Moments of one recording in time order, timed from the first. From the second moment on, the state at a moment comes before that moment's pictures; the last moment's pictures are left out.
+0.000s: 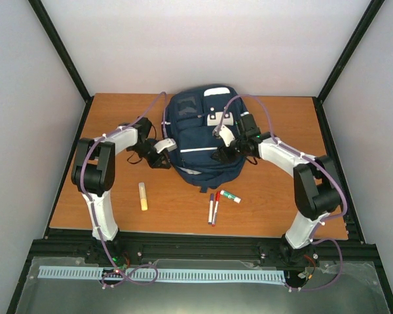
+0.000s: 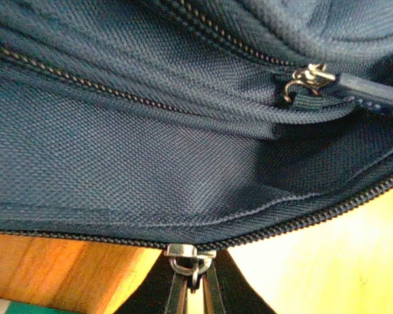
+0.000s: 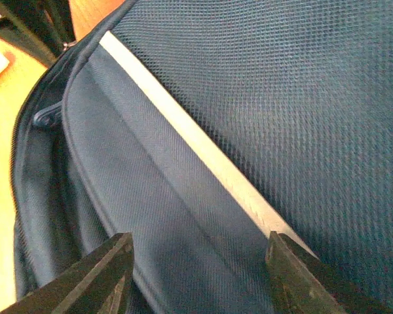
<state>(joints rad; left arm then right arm) -0.20 1.98 1.33 -0.86 0.62 0.76 0.40 1.71 1.16 -0.38 -0.53 -0.36</state>
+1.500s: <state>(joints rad) -0.53 1.88 1.23 -0.86 0.68 0.50 0.50 1.84 1.16 -0.24 -0.37 -0.21</state>
